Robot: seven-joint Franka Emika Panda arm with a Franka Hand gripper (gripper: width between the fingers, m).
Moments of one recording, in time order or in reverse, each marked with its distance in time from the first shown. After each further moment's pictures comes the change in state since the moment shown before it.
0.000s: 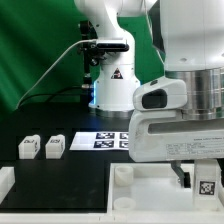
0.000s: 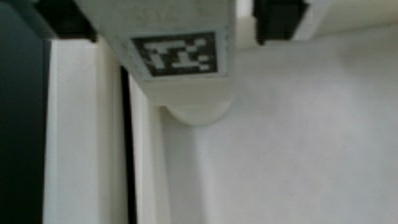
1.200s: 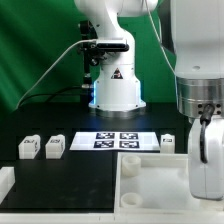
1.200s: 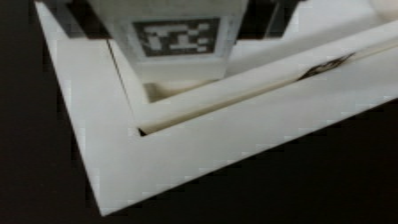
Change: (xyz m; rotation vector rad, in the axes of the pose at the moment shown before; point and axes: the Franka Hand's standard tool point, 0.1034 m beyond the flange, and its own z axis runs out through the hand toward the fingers) arm 0.002 -0.014 0.004 -0.079 -0.048 1.688
